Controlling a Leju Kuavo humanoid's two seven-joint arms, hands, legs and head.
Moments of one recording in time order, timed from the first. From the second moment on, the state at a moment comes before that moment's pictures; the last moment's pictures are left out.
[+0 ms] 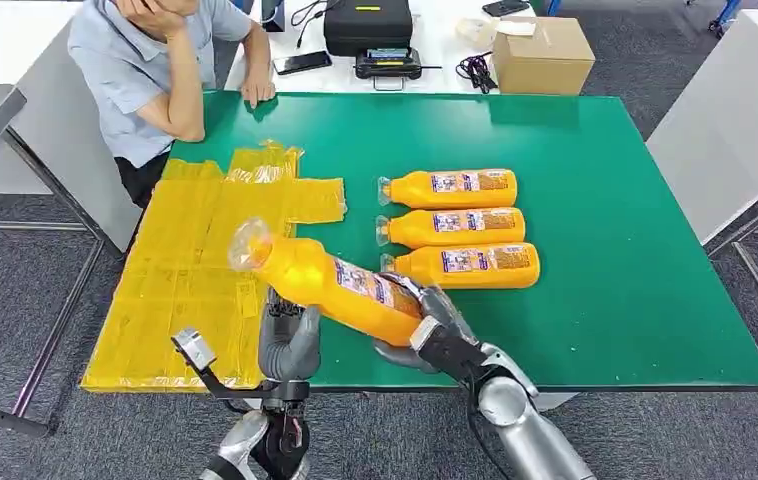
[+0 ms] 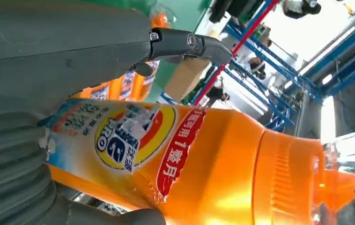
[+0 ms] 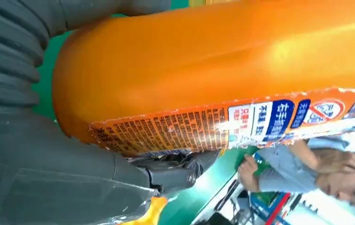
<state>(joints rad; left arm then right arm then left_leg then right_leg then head) -0.14 -0.29 -0.47 -1.15 0.65 0.05 -0.64 -0.22 -0.02 0.47 -1.25 0.27 0.13 -0.54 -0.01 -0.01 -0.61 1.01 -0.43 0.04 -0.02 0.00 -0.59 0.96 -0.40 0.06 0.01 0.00</state>
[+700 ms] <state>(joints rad) -0.13 -0.30 -0.45 -1.21 0.45 0.06 -0.68 -0.27 -0.01 0.51 -1.17 0.28 0.15 -0.51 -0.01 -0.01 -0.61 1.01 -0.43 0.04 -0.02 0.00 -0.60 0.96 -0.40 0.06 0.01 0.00</state>
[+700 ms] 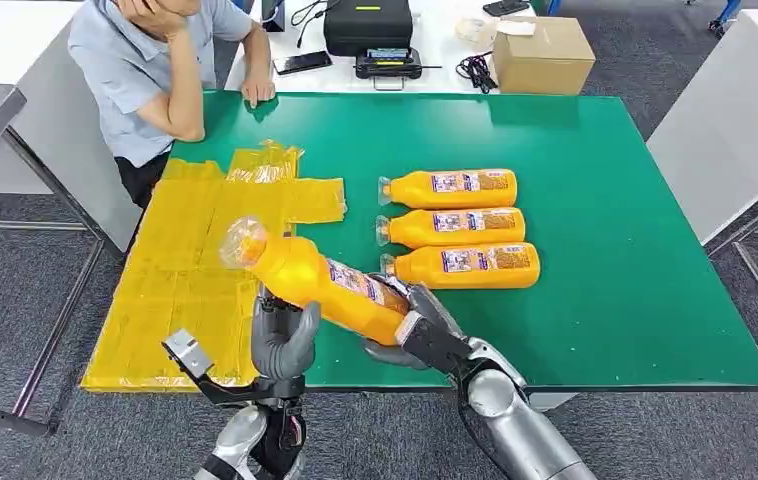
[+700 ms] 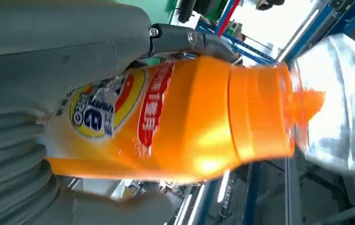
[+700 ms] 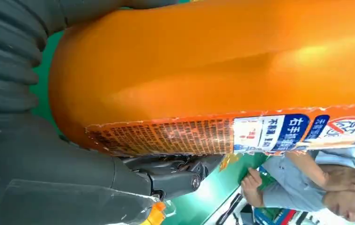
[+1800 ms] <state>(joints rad) -0.16 -0.30 -0.48 -1.17 0.11 0.40 -0.68 -0.21 -0.03 0.50 -1.15 0.30 0.04 -0.48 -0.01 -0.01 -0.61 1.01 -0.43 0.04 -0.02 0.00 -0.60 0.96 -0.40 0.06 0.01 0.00</state>
